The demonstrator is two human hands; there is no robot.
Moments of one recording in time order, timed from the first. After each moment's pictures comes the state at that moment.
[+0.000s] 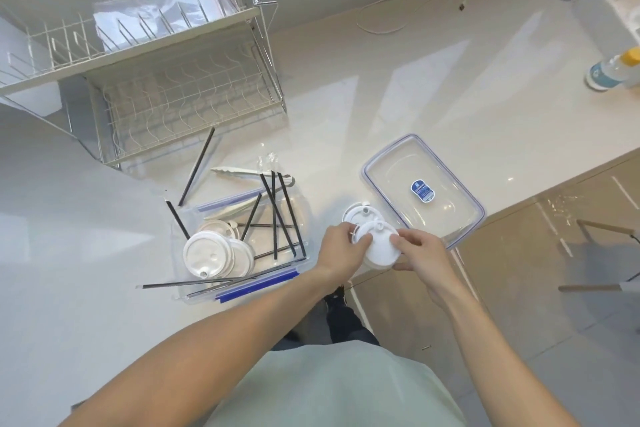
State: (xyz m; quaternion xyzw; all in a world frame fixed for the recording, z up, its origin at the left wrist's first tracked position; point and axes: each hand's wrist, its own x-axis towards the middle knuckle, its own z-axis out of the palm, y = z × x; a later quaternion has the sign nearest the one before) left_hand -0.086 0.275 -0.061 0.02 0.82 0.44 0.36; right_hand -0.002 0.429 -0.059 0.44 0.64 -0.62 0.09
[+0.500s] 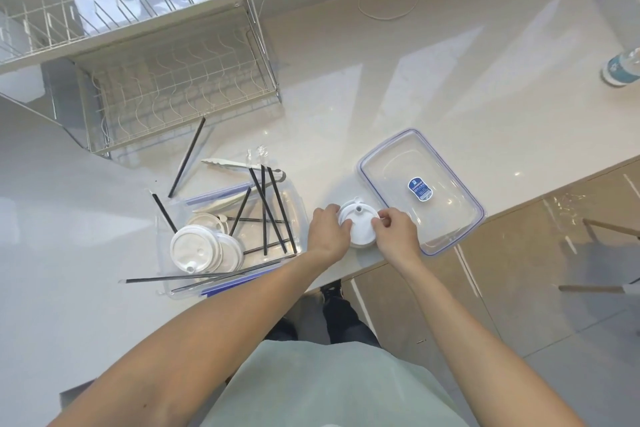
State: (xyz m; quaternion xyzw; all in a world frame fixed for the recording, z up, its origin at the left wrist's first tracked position) left_hand -0.112 0.293 -0.092 0.01 0.88 0.33 0.33; right_hand -0.050 0.424 -0.098 0.40 0.81 -0.42 0.10
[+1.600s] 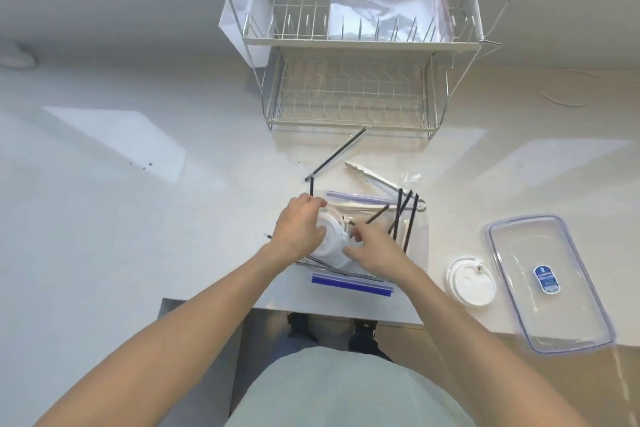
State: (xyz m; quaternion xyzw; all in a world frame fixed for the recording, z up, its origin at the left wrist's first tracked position) left_hand -0.161 0.031 -0.030 0.00 0.96 0.22 0.20; right_hand -0.146 0.214 -0.053 -0.01 0.88 -0.34 0.32
